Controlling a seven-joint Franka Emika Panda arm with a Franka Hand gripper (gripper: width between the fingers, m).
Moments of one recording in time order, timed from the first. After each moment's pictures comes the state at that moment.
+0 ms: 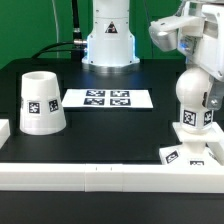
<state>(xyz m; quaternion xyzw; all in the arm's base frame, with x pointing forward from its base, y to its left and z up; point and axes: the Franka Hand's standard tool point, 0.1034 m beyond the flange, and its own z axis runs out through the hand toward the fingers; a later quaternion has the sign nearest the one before) 0.635 0.085 0.113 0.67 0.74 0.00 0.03</state>
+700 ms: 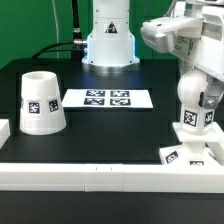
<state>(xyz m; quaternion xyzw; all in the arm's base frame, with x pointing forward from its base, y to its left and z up) 0.635 0.082 0.112 0.67 0.74 0.00 0.04</state>
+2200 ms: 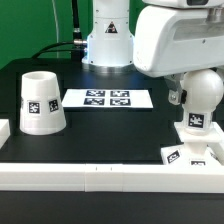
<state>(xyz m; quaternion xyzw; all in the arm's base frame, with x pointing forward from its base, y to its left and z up) 0.631 0.085 0.110 0.98 0.21 -0.01 0.01</state>
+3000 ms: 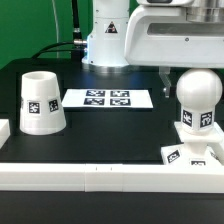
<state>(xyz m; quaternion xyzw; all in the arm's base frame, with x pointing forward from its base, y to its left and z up) 0.628 0.086 0.110 0.99 -0.17 -0.02 -0.01</state>
